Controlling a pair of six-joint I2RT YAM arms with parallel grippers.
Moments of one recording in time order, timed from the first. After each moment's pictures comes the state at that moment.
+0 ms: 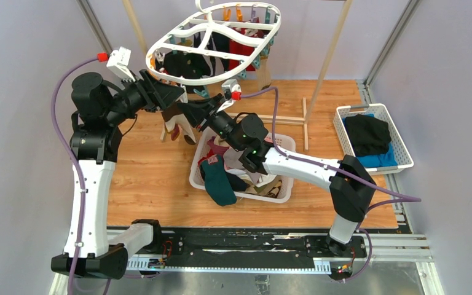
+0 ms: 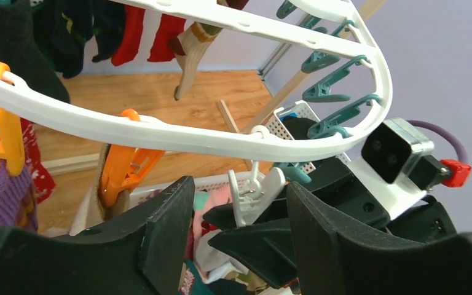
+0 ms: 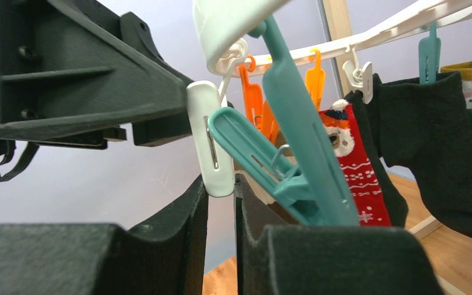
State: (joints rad) left arm -0.01 1.06 1.48 -0.47 0.65 -0.50; right arm 1.02 1.74 1.33 0.89 0.03 0.37
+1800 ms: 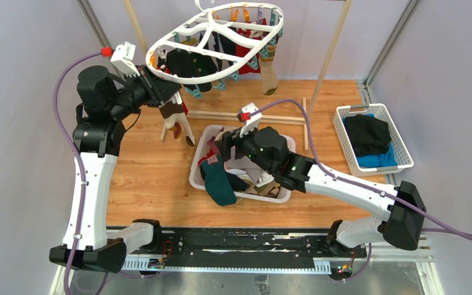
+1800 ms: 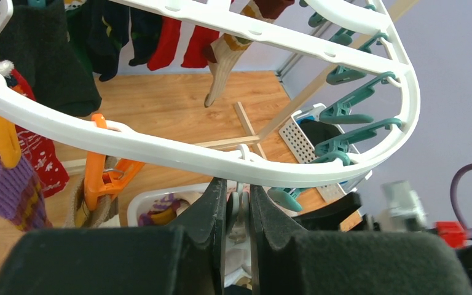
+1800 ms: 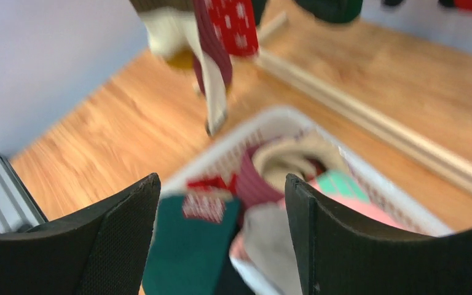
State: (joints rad) left arm -0.06 1.12 1.53 -0.50 0.55 -0.46; right arm 1.05 1.34 1.08 0.18 0.28 0.21
